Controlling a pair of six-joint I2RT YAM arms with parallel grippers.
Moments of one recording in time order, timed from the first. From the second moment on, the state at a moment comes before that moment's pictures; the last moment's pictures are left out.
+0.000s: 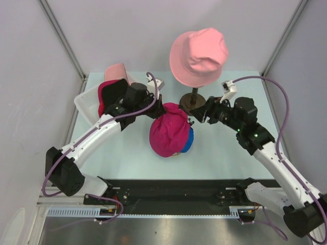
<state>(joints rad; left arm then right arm) -0.60 1.40 1.24 -0.38 0.22 -0.20 0.48 0.94 0.97 -0.20 -0.26 0.54</state>
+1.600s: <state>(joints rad) -0.59 1.41 1.26 -0.36 0.37 -0.07 0.45 1.07 0.70 0.36 -0.49 0.83</state>
